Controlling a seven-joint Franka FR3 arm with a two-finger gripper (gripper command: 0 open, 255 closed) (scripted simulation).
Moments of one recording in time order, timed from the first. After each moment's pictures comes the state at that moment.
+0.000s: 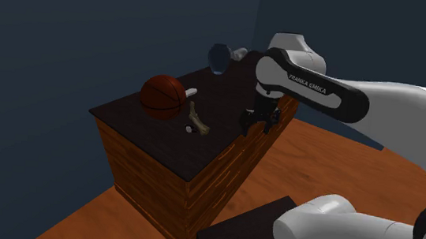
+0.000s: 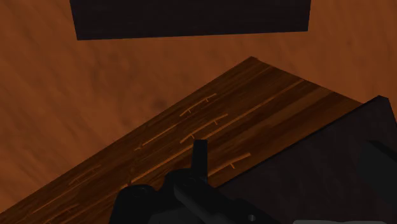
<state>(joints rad) 0.01 -0.80 -0.02 -2.38 0.09 1.58 0.02</state>
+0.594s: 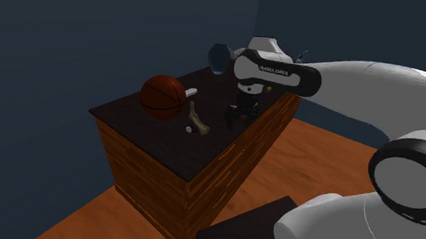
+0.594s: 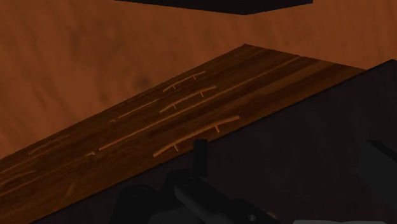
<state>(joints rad) 0.06 -0.52 -0.04 -2.26 0.11 1.73 -0.10</state>
